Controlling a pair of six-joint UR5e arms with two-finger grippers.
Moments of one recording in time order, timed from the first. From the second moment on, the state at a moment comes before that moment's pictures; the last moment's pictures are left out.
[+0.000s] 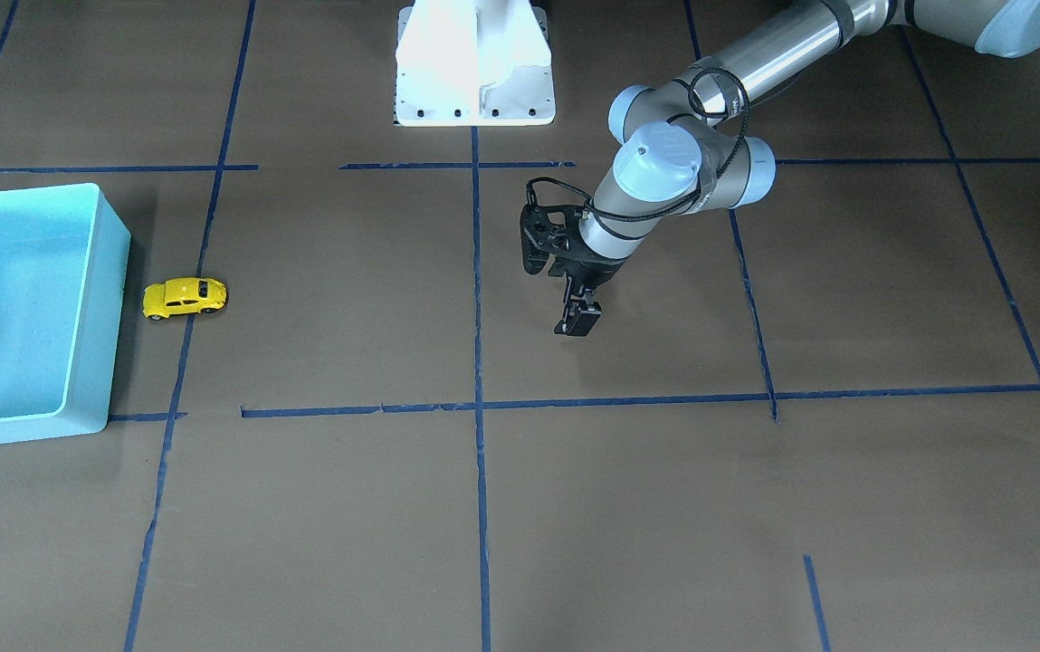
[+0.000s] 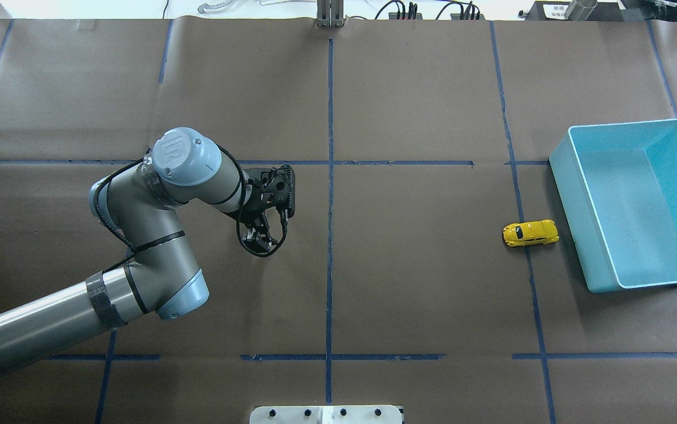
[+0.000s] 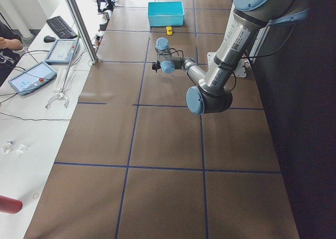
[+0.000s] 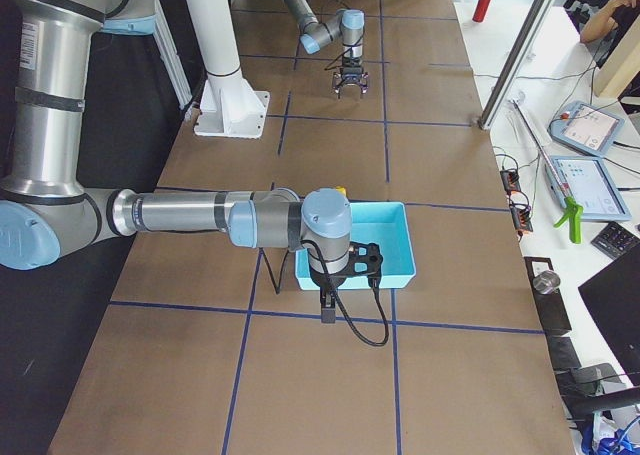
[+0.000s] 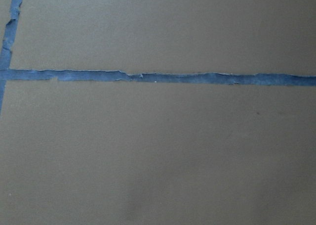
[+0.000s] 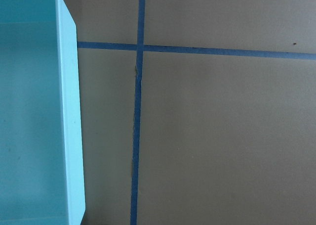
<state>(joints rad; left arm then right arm) -0.58 -2.18 -1.45 -2.09 -2.01 0.28 1.60 -1.77 1.84 -1.61 2.26 -0.02</state>
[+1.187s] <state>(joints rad) -0.90 -2.11 -1.56 -1.61 -2.09 0.27 1.43 -1.68 1.97 -1.61 2.28 -0.16</state>
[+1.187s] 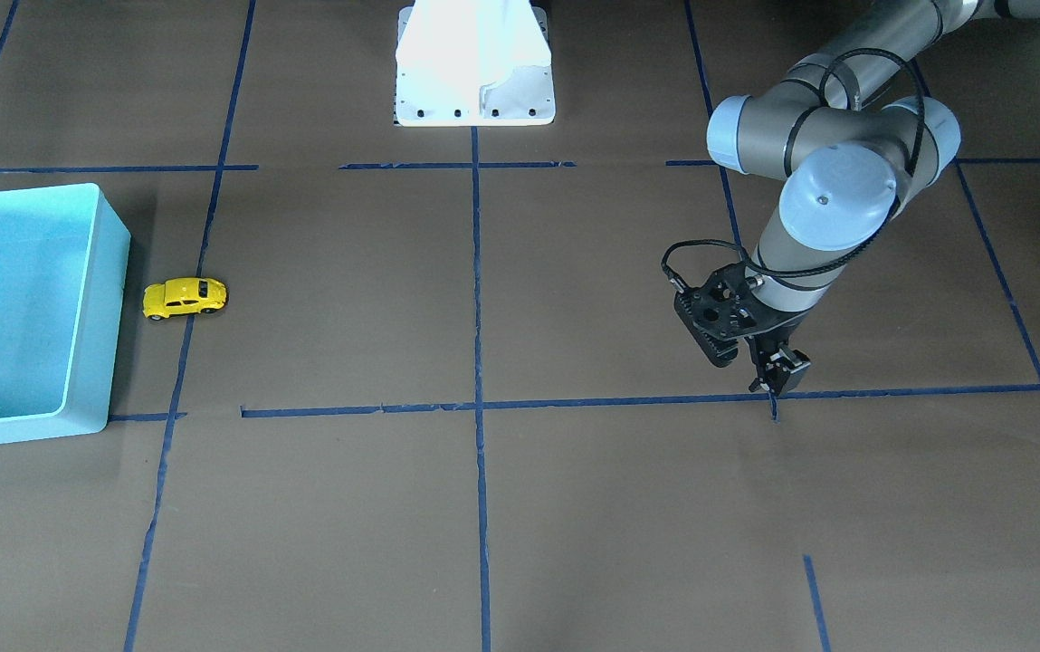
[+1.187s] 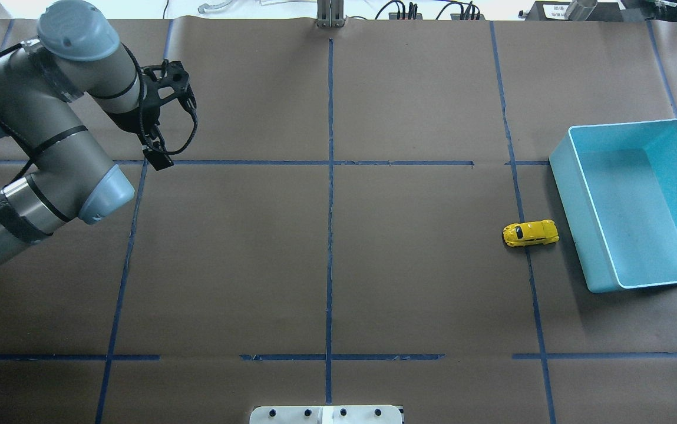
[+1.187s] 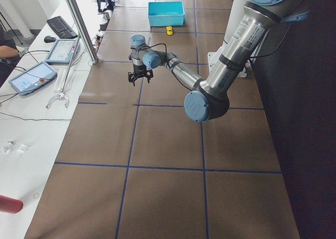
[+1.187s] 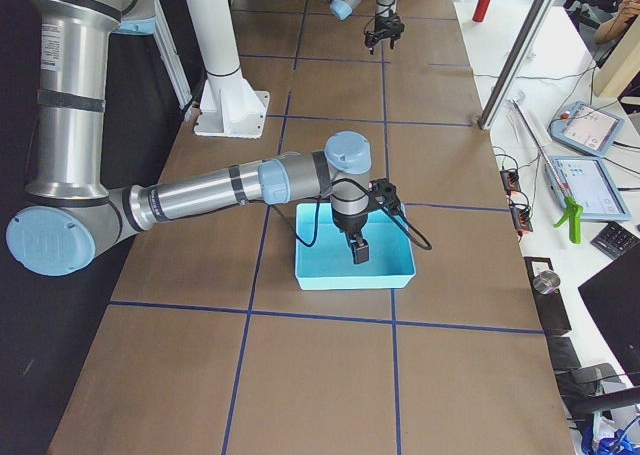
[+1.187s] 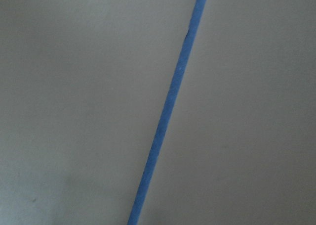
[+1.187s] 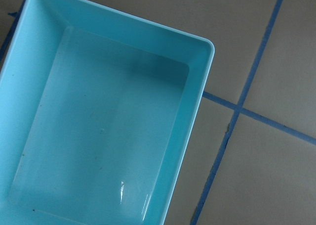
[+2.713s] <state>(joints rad) -1.61 -1.68 -1.49 -1.55 -2.27 -0.03 1.18 -1.49 2.09 -1.73 2.36 -0.28</state>
